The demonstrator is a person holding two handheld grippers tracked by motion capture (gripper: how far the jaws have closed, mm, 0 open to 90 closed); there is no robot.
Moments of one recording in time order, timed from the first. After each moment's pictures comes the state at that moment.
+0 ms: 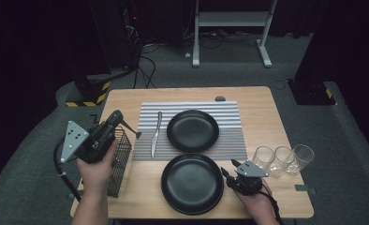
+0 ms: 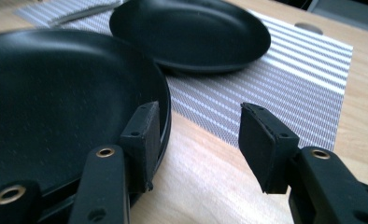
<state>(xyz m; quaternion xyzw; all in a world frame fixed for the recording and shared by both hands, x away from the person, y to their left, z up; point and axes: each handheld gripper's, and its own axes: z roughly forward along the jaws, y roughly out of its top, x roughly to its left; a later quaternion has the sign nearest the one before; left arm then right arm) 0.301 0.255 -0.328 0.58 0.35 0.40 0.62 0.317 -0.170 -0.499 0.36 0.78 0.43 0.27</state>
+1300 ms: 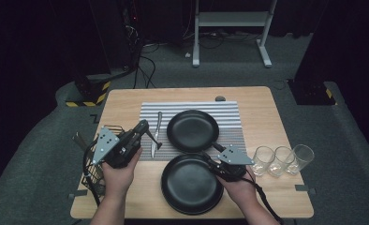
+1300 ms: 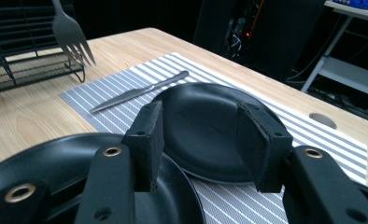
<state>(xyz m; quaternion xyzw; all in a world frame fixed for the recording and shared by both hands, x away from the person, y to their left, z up) 0.309 0.205 -0.357 0.62 0.34 0.34 0.62 0.330 -0.116 -0.439 0.30 0.76 0.50 0.29</state>
